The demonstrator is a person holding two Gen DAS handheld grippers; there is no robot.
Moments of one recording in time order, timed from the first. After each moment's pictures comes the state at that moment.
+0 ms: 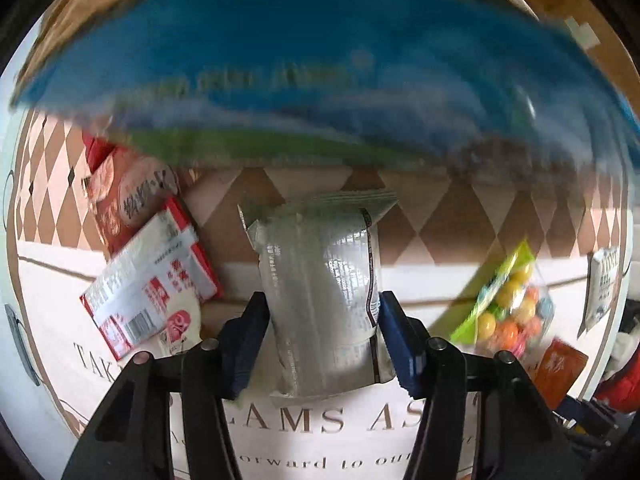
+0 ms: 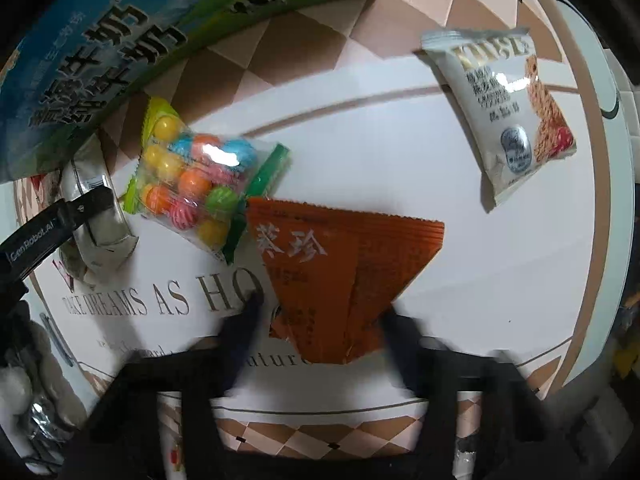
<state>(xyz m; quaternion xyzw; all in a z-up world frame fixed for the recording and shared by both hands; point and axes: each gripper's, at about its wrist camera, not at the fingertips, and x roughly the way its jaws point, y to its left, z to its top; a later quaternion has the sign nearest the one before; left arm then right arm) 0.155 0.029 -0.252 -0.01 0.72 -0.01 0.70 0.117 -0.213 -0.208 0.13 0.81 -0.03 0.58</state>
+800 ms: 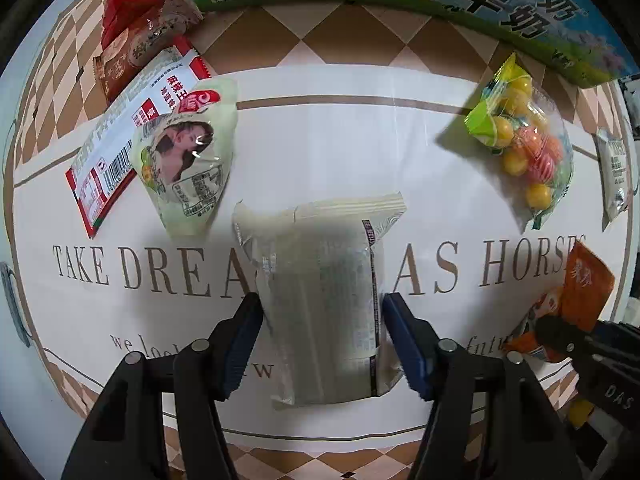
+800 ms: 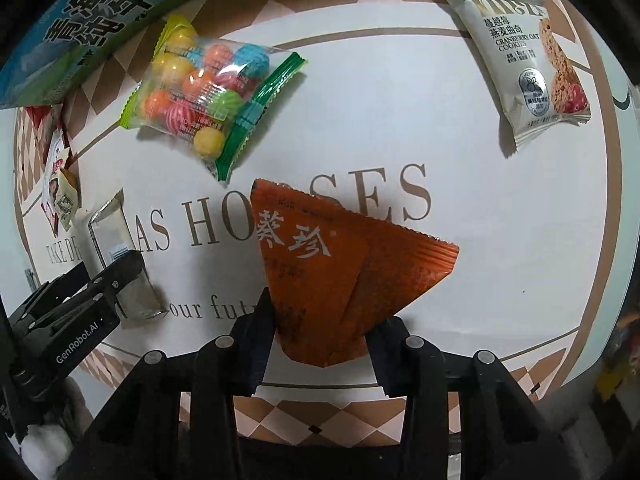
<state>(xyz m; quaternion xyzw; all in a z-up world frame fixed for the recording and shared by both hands) 0.081 0.018 -0.268 0.00 0.74 -0.01 0.67 0.071 -0.198 -0.212 0.10 0.81 0.01 0.57</state>
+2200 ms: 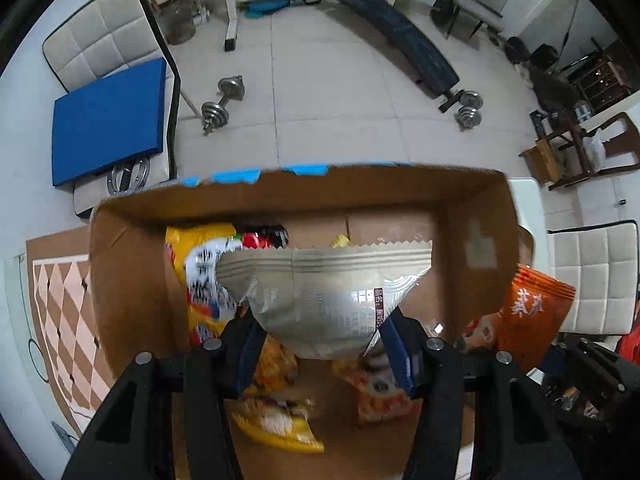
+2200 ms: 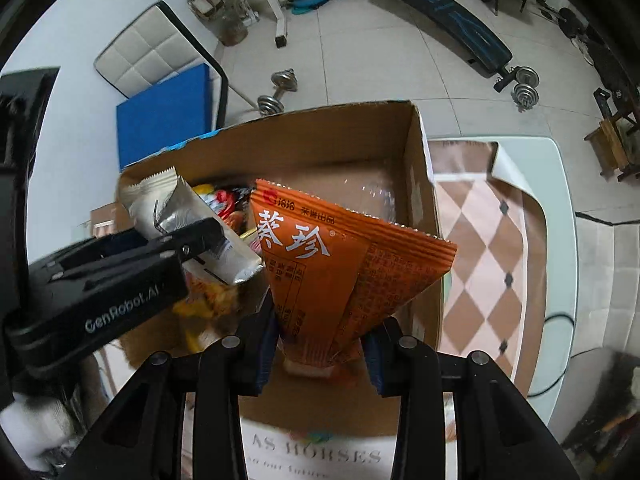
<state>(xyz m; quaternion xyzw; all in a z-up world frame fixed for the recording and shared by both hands) 0.395 -0.057 -0.107 0.00 0.67 -0.08 0.74 0.393 -0.220 -0.091 0.09 0.70 0.06 0.71</state>
